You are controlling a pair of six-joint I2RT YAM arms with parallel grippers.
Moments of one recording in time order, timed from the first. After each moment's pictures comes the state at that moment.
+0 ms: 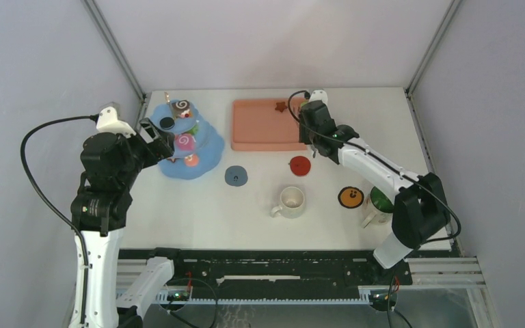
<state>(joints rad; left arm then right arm) -0.06 0.80 1.29 -0.78 -0.04 -0.38 0.57 1.57 1.25 -0.33 0.33 0.31</state>
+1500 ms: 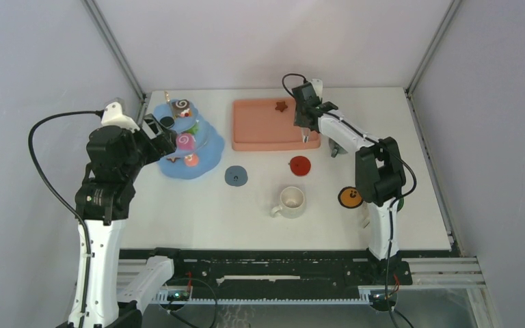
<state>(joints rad) -0.06 0.84 1.29 -0.77 -0.05 -0.39 0.44 2.07 1.72 -0.49 0.38 0.41</state>
